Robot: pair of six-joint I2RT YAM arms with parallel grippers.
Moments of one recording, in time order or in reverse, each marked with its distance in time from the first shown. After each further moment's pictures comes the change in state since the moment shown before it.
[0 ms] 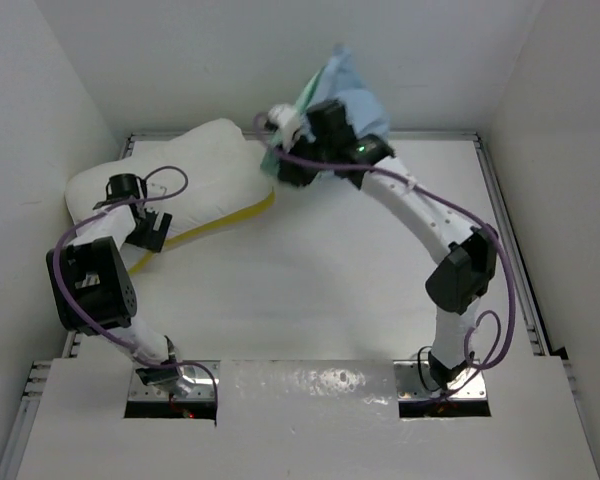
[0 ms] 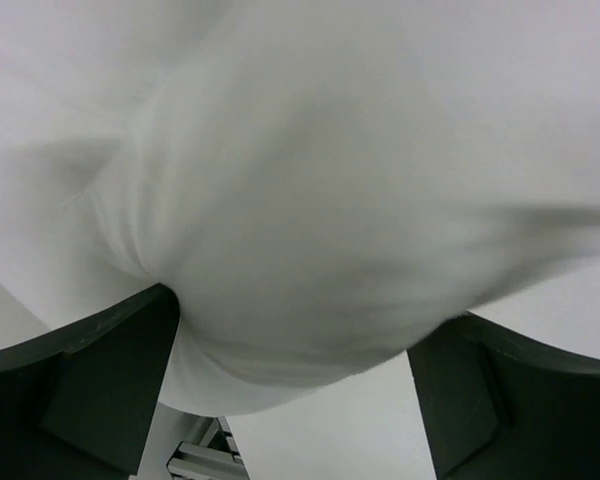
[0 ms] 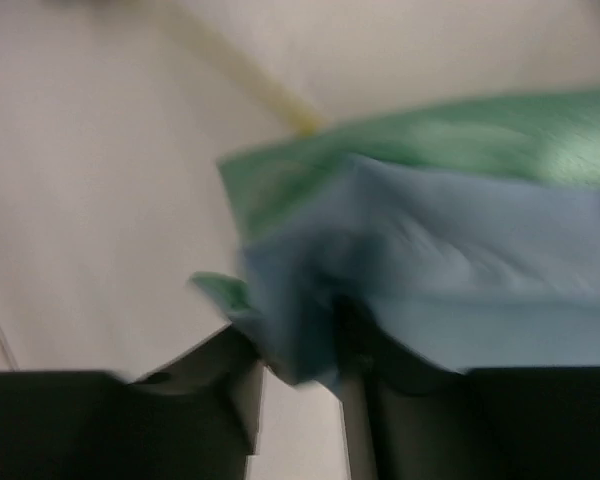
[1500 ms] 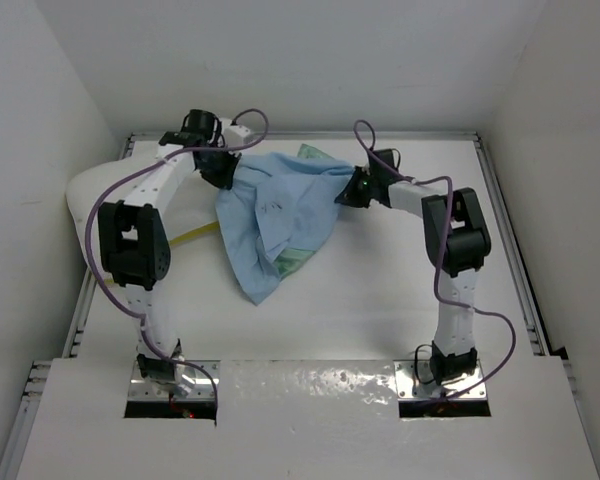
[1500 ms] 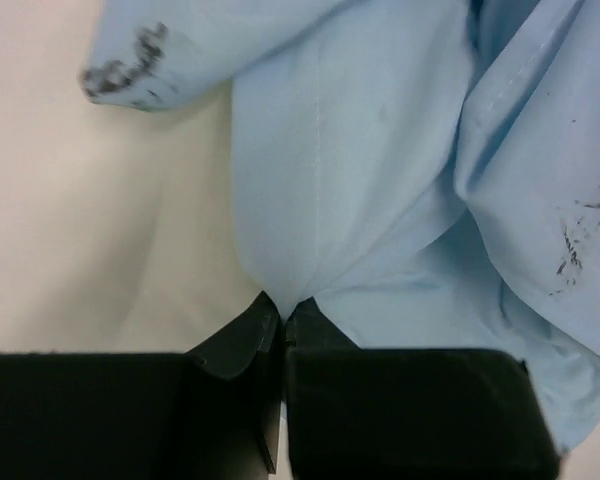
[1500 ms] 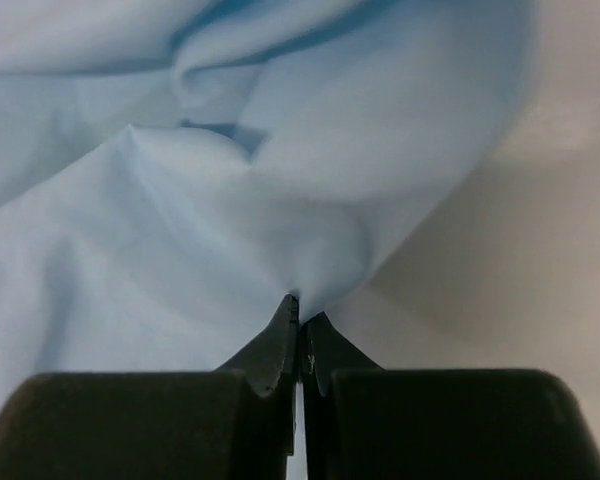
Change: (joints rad) left arm -0.413 0.360 0.710 -0.294 0.431 -0.076; right arm -0.337 0.280 -0.537 0.566 -0.016 0.865
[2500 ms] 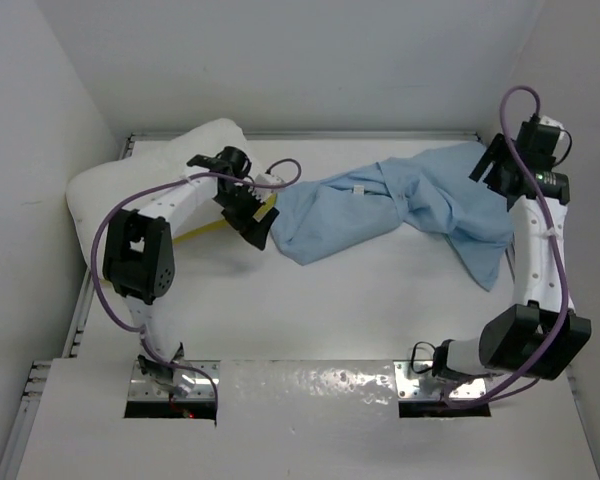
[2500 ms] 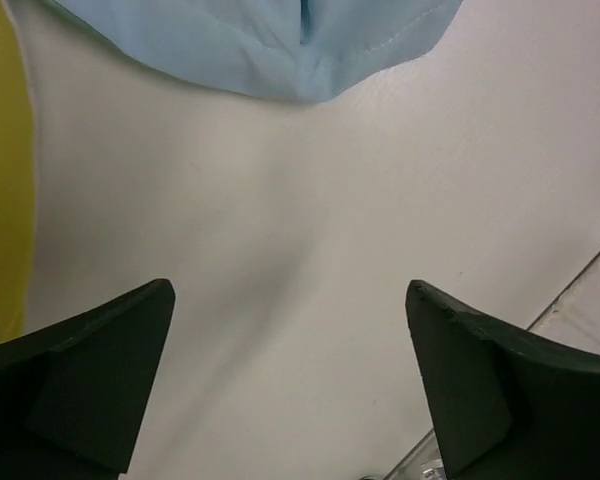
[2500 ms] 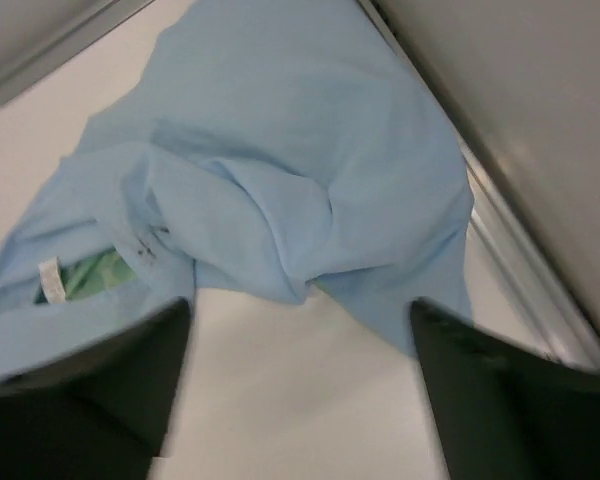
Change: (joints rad) left arm -0.163 -0.106 -0.249 -0.155 0.183 0.043; right arm -0.538 -0.806 -0.050 -0.627 0.459 -0.360
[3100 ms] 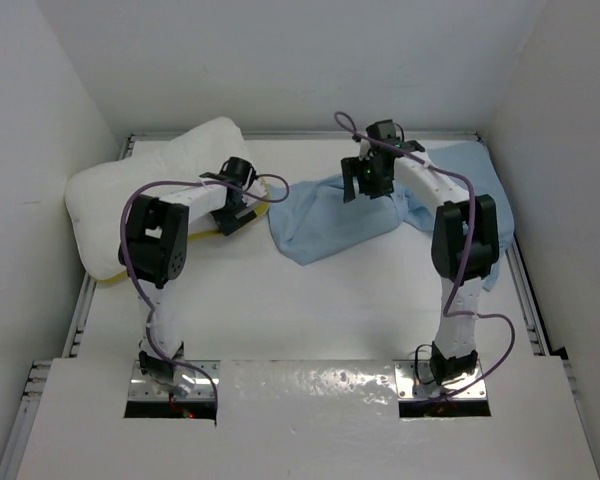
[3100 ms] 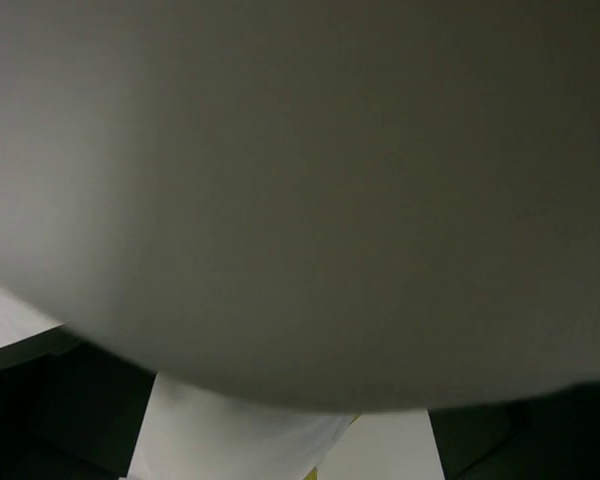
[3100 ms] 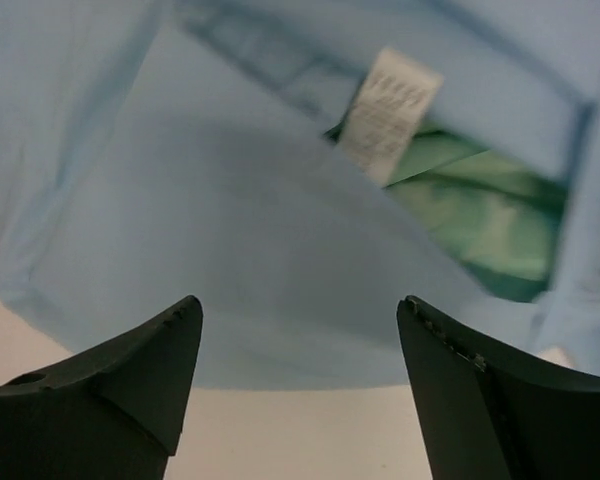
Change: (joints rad) left arm 0.022 0.151 -0.087 0.402 -0.811 0.203; right arm 0.546 0.687 0.345 -0.031 -0.267 -0.208
